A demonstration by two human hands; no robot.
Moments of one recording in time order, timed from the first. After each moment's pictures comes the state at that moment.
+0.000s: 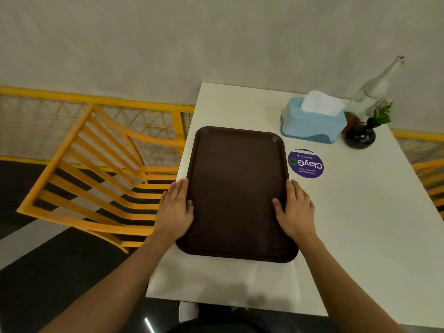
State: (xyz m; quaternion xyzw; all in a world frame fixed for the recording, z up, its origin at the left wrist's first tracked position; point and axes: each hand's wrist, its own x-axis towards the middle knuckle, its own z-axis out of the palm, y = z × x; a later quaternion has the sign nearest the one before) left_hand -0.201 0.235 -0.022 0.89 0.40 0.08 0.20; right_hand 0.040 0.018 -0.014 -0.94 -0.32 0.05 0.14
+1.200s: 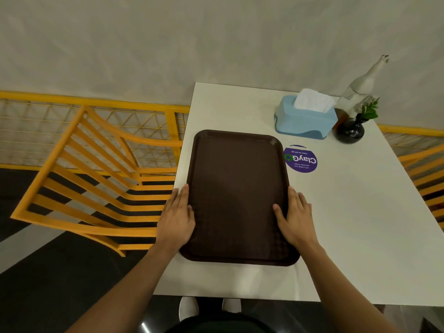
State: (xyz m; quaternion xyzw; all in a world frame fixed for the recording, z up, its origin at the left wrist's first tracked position) left_hand -0.217 0.215 -0.023 0.87 0.41 0.10 0.25; right_hand 0.019 -0.011 -0.028 -0.93 -0.30 0.08 0.18
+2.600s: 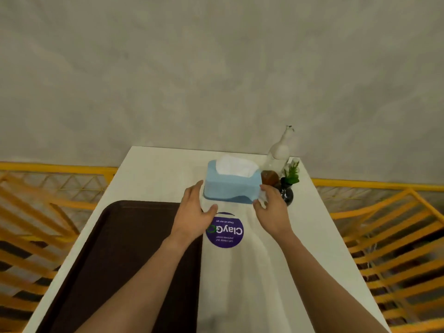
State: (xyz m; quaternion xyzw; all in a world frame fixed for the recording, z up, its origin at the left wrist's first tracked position) left_hand 0.125 0.160 0.071 0.83 0.32 0.21 0.40; right_hand 0.305 0.001 0.055 -0.85 -0.32 0.01 0.41
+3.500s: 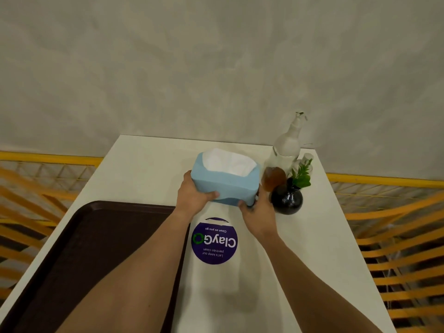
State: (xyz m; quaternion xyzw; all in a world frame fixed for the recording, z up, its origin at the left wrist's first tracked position) left_hand 0.238 0.211 0.018 0.71 0.40 0.23 0.53; right_hand 0.360 0.049 -0.020 -0.81 -0.29 0.10 0.50
